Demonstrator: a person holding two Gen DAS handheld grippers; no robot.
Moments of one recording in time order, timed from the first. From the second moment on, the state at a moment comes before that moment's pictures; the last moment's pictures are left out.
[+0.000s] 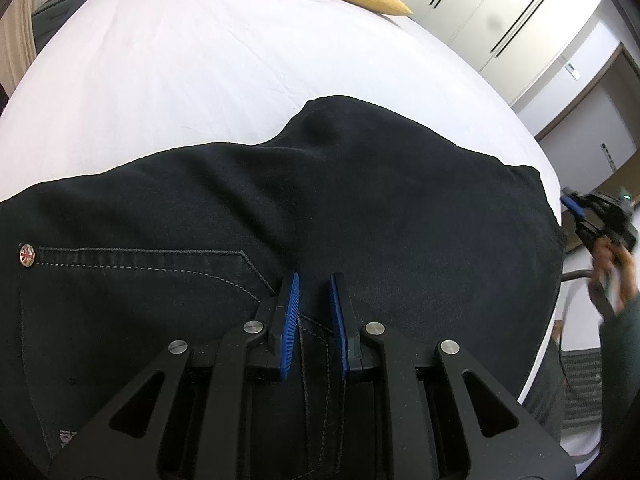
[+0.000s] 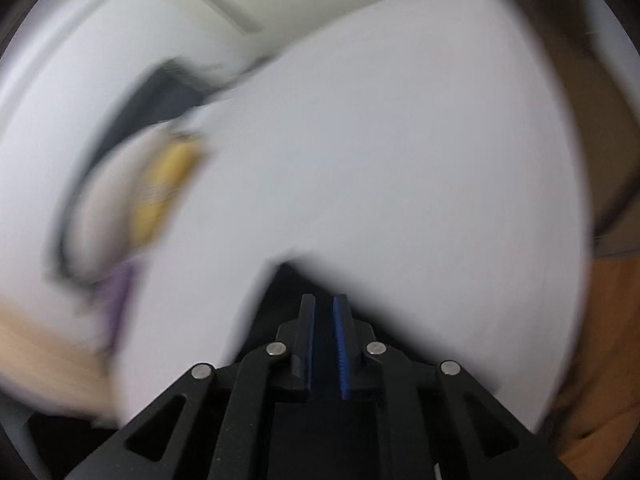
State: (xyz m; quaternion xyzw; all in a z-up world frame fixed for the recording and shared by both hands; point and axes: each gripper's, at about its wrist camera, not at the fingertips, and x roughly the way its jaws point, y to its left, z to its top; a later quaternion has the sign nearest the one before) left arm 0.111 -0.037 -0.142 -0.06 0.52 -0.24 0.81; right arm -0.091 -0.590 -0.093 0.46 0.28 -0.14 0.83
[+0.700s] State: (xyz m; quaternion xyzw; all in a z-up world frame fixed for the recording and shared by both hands) left arm 0.074 0.052 -0.117 -0.11 0.50 -0.17 0.84; right arm -0.146 -0.562 -0.093 0.43 0.34 -0.16 0.82
